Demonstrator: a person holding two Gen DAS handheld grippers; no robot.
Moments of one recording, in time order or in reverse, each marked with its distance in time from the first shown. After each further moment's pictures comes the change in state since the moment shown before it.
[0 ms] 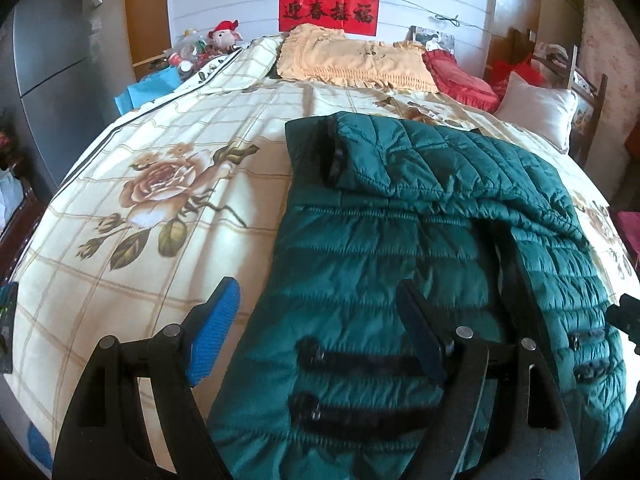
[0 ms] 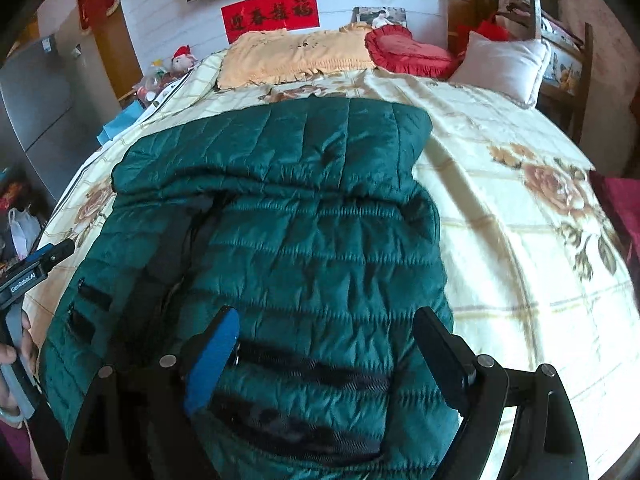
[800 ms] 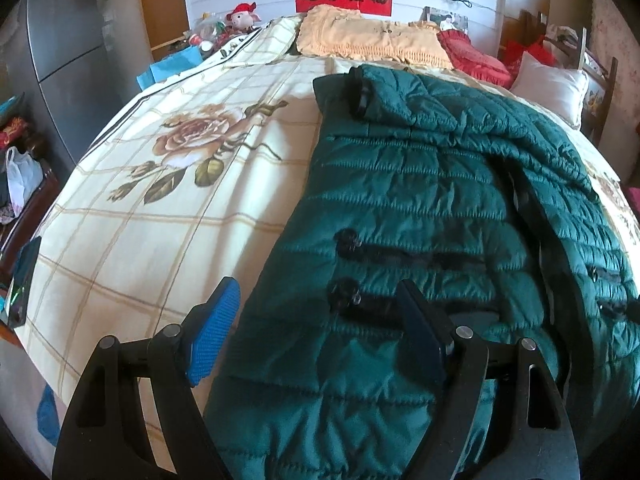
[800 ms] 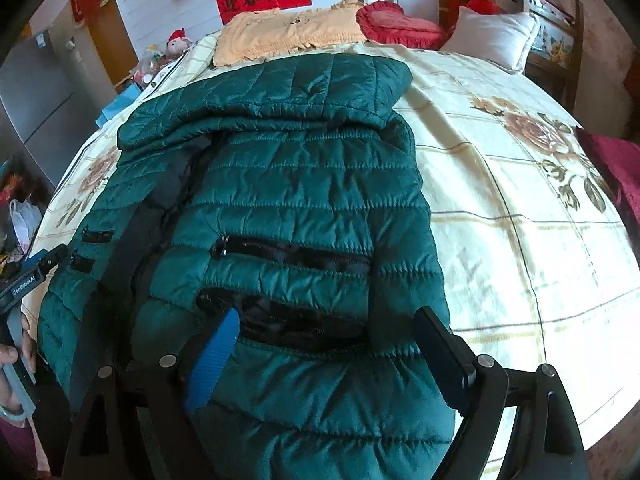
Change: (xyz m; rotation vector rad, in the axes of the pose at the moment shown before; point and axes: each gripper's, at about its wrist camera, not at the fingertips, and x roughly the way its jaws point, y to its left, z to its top) left arm -0.022 0.013 -0.064 -0.004 0.067 0.065; right arm -0.020 -0.014 -0.058 0.017 0.074 -0.006
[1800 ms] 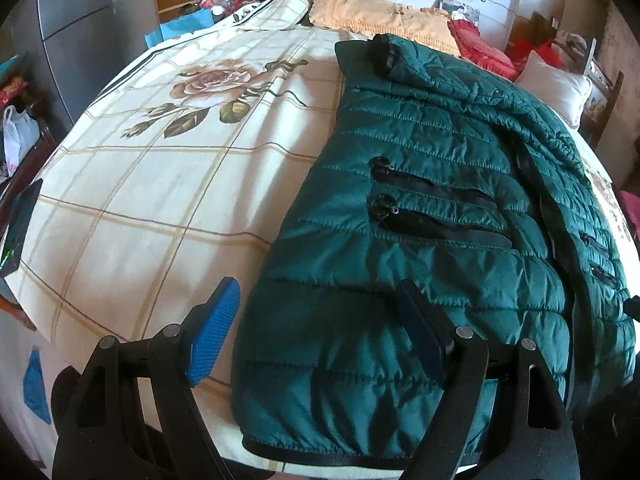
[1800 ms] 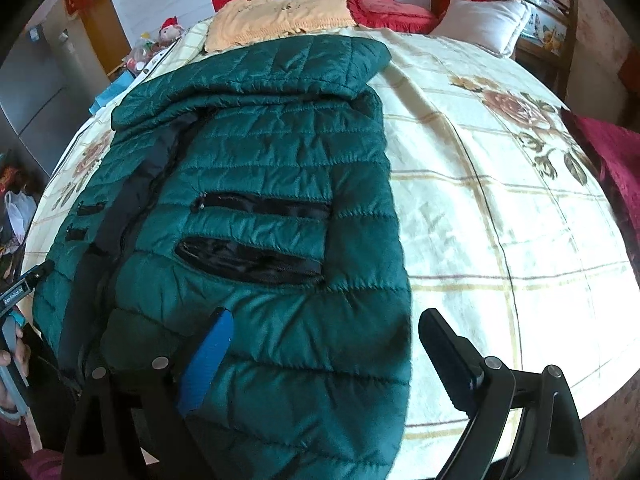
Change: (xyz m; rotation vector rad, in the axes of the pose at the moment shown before) left arm -0.013 0.034 -0.039 -0.070 0.092 -0.050; right arm -0.015 -0.023 -0.025 0.005 0.063 -0.023
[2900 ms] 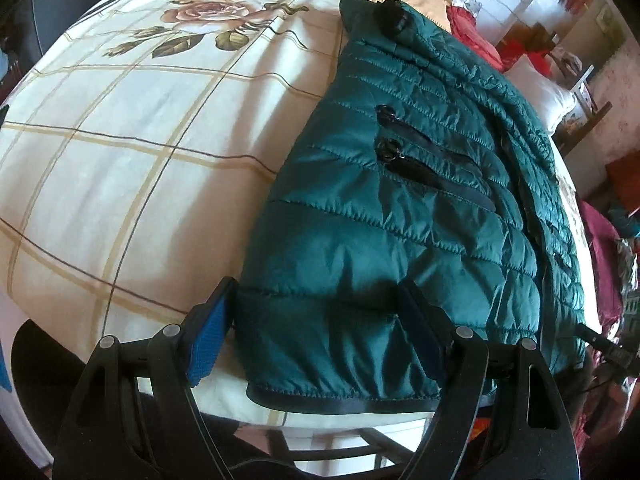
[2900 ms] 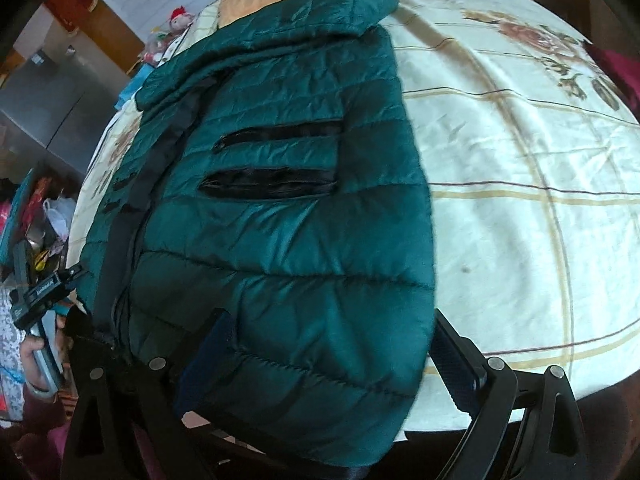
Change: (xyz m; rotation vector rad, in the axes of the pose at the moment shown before) left arm 0.005 0.035 -0.017 -0.113 0.182 -0.207; right arm 0.003 -0.018 -0.035 0.071 0.138 0.226
